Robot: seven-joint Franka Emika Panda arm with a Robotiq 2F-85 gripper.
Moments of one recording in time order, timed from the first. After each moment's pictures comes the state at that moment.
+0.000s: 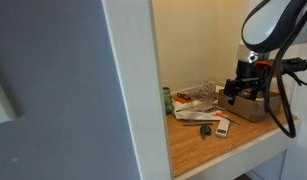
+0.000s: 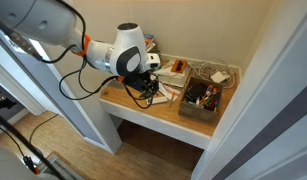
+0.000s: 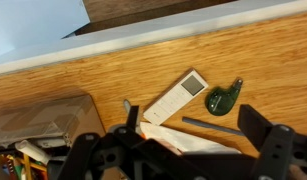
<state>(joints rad) -0.03 0.04 -0.02 -2.42 -0.05 2.64 0.10</state>
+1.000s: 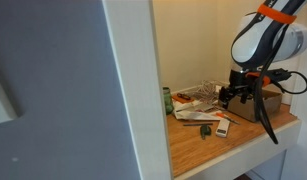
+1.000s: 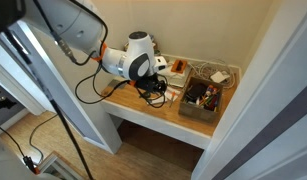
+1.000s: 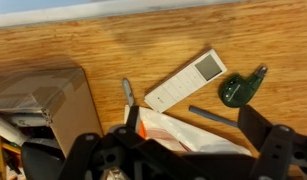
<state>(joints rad) -0.04 0.22 -0.04 -2.31 -0.05 2.75 -0.01</state>
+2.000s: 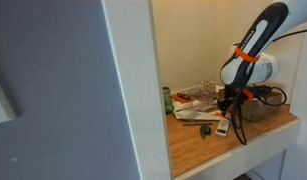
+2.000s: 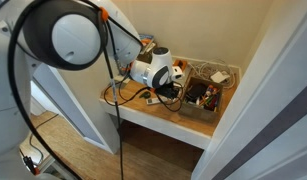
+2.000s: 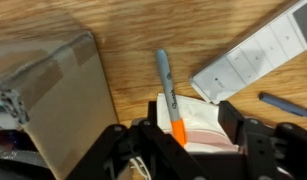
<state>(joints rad) -0.10 0.59 -0.05 -1.98 -0.05 2.79 -0.04</state>
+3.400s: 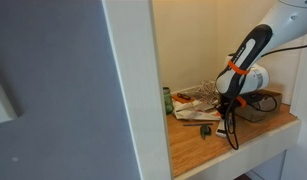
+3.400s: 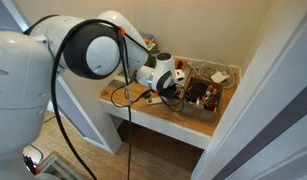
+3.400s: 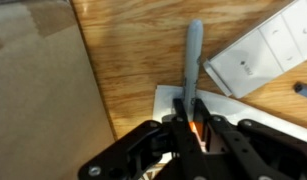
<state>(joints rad) -0.11 0.74 -0.05 -1.83 -0.04 2.82 -0.05</state>
